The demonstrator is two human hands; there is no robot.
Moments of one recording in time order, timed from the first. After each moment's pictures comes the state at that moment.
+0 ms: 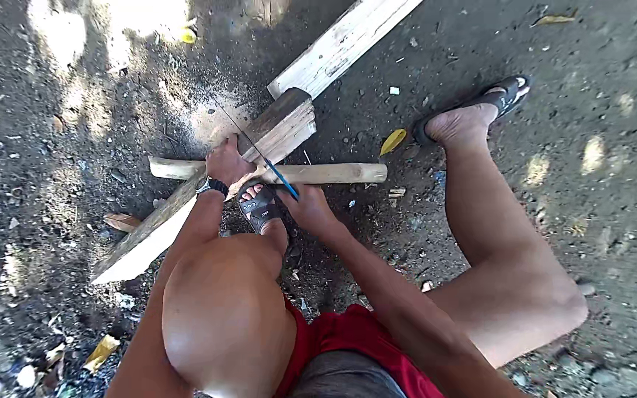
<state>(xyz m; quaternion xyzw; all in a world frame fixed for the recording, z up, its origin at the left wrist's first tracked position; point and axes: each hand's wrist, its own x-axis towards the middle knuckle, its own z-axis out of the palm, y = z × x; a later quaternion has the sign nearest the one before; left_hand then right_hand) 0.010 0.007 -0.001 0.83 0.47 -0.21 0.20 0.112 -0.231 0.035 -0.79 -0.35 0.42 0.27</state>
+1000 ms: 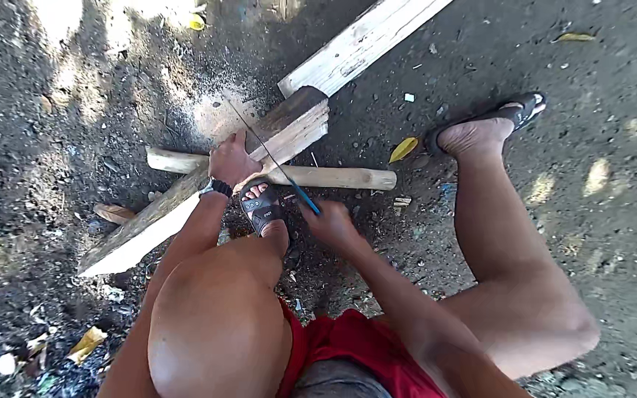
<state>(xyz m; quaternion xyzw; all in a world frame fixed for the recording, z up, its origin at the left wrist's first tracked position) 0.011 0.012 -0.004 0.85 0.46 -0.18 0.19 0.125 -0.248 0.042 -0.79 -0.36 0.44 0.20</state>
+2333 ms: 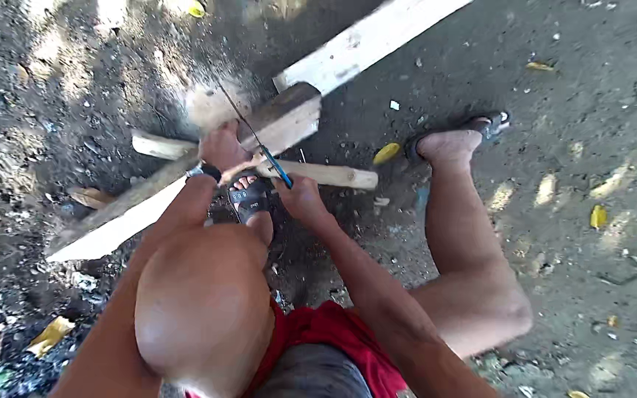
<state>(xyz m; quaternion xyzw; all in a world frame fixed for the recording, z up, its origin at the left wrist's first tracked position) 0.011 0.013 0.001 0.84 0.47 -0.19 0.21 0.115 -0.219 0.028 -0.79 -0.35 0.43 0.26</state>
